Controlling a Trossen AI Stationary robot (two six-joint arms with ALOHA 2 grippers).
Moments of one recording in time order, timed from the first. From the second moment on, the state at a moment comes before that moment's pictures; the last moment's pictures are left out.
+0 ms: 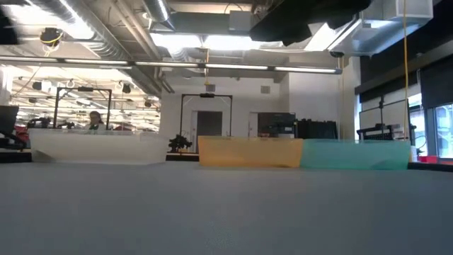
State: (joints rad) left arm -0.74 1.32 0.94 -0.79 -0.19 -1.24; right arm 0.42 1.60 0.99 0.05 0.12 -0.05
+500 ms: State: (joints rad) left arm -0.94 1.64 0.94 -0.78 0.15 -1.87; right arm 0.44 1.60 0.96 0.05 0.11 0.01
